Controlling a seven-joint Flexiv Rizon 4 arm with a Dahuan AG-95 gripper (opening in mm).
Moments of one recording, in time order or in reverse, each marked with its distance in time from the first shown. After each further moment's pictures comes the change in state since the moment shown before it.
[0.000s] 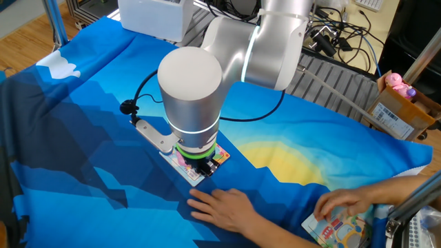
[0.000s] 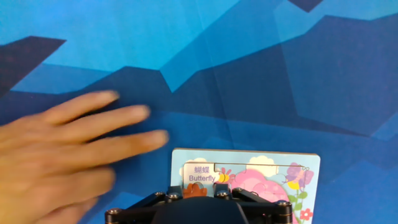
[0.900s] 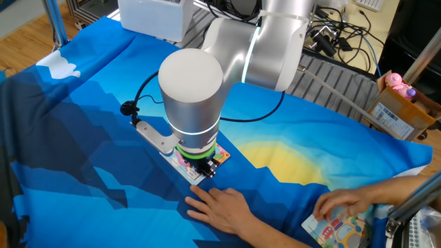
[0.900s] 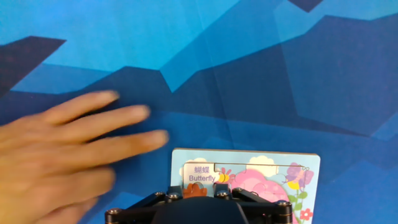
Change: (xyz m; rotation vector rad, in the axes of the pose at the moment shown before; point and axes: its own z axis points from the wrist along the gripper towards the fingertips) arm 0.002 -0.002 0.001 0.011 0.010 -0.010
